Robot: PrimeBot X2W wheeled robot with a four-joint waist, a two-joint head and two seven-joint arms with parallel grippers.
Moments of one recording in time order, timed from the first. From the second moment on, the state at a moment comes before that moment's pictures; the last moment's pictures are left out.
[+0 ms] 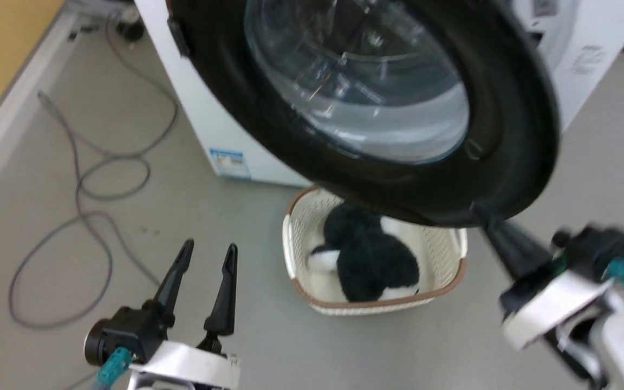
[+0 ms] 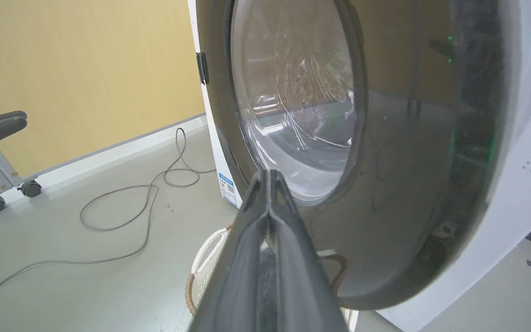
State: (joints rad) left arm -0.04 0.10 -0.15 0.02 -0.25 -0.09 -0.26; right arm -0.27 -0.40 0.35 0.03 0.37 0.13 -0.08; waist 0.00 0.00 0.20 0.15
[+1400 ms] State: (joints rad) left arm -0.16 0.05 -0.17 0.03 -0.26 -0.11 -0.26; right arm -0.91 -0.50 0.19 0.67 0.62 0.14 -0.06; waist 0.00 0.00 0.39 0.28
